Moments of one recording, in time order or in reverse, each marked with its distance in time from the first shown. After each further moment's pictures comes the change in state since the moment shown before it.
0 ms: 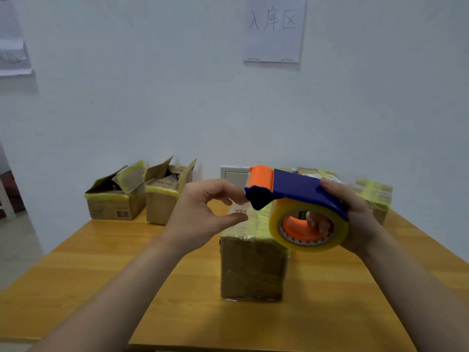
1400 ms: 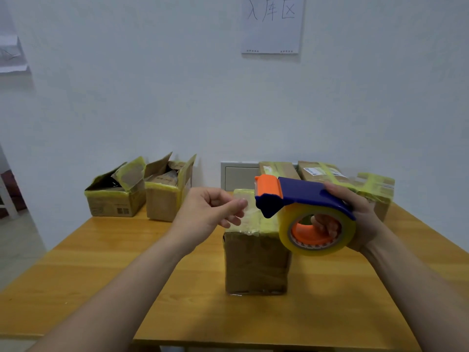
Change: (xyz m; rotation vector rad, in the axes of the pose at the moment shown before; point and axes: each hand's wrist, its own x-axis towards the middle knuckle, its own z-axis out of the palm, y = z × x) left_hand -0.004 -0.004 0.010 -0.252 -0.022 -0.527; right_hand 0.002 0.020 -0.021 0.120 -0.037 0.143
